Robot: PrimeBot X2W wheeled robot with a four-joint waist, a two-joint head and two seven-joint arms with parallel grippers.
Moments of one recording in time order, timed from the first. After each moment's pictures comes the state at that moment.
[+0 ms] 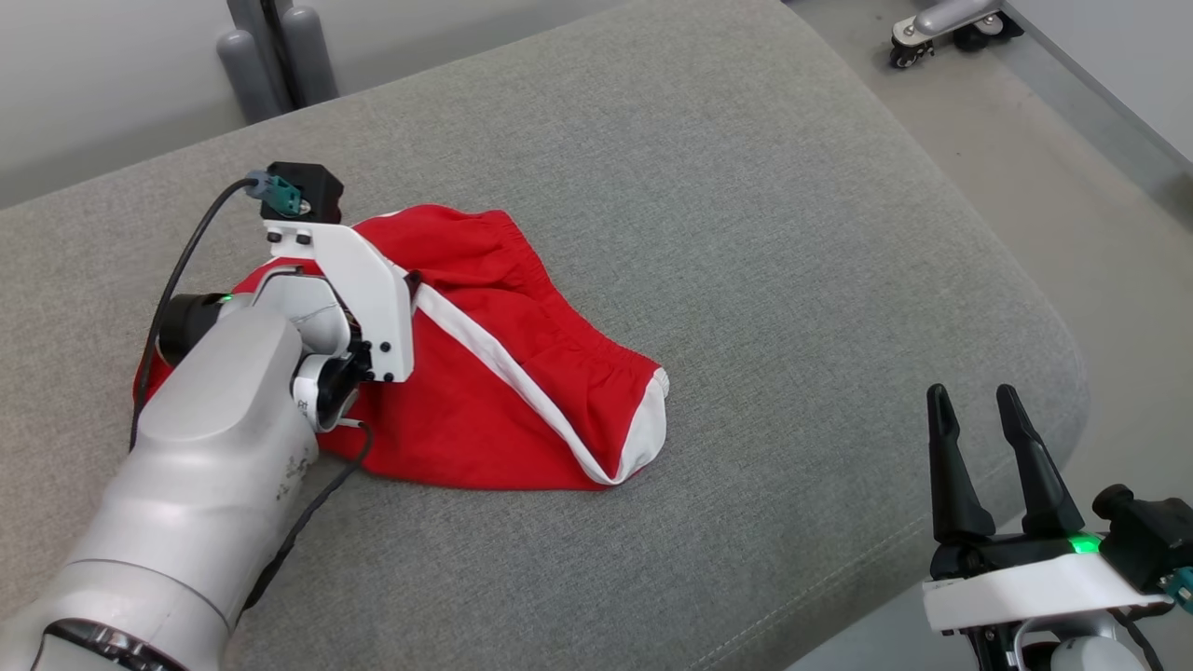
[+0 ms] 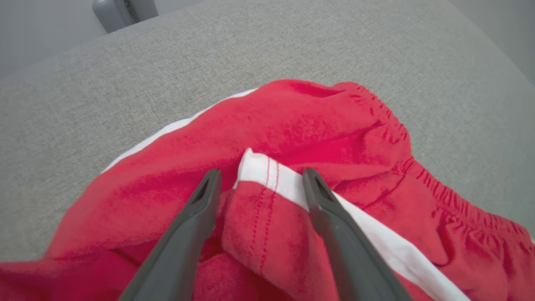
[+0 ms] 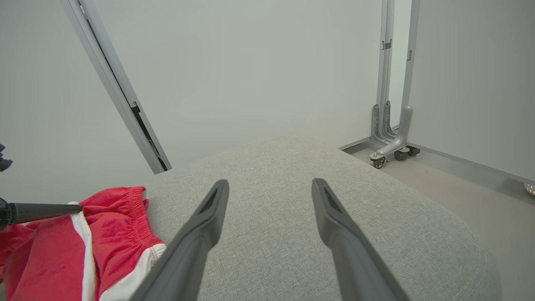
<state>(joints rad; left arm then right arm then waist) -0.95 0.18 -0.75 1.01 -0.83 0.02 0.33 -0.05 -0.06 0.10 0.06 0.40 0.13 -0.26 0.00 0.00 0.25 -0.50</state>
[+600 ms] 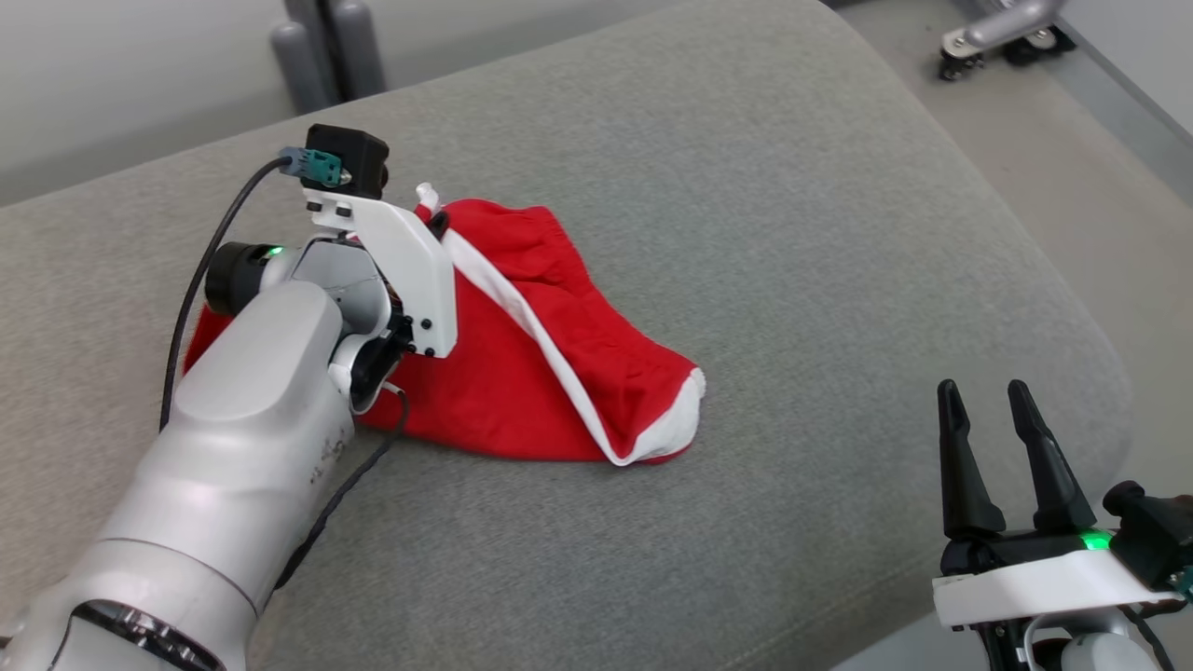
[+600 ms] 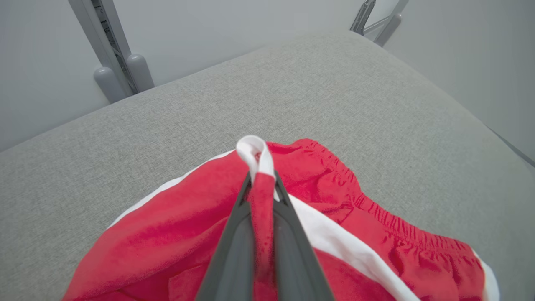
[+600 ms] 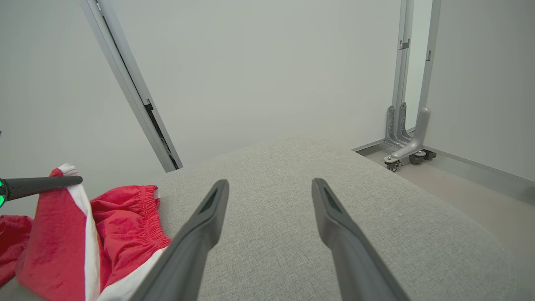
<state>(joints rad) -0.99 0.14 -0.77 1.00 -0.82 -0.06 0.19 -0.06 -0.07 0.09 0.06 0.40 0.13 -0.26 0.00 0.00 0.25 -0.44</state>
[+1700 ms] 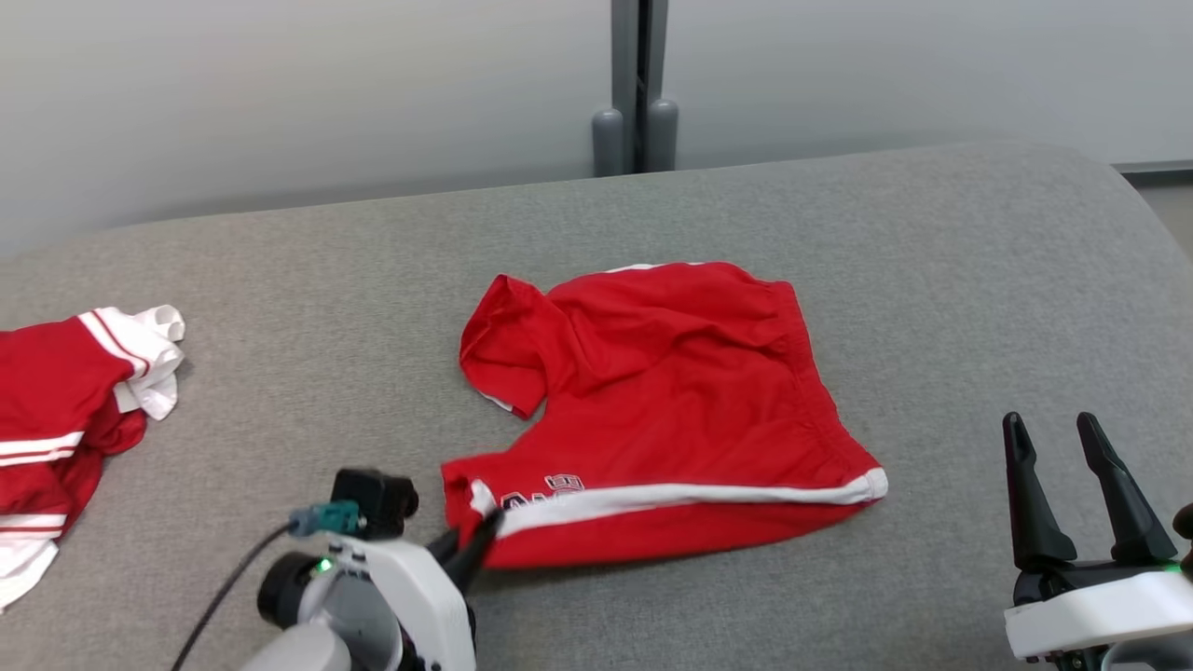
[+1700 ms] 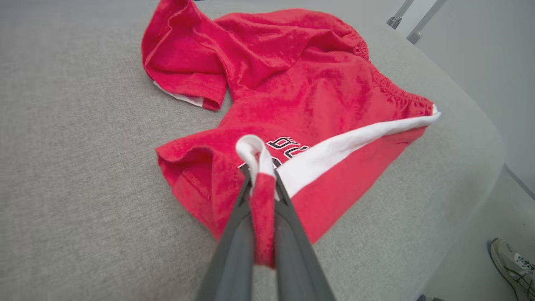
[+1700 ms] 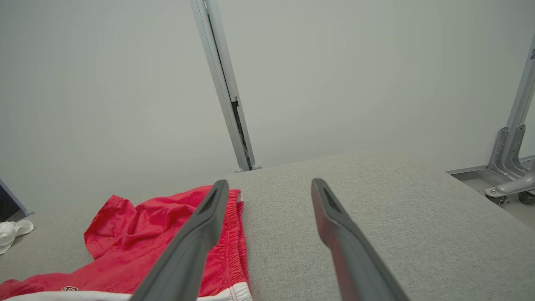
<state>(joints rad) -0.33 0.41 -0.80 0.24 -0.90 0.05 0.11 0.04 -0.15 0.01 -0.03 0.38 0.13 -0.14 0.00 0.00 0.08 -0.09</state>
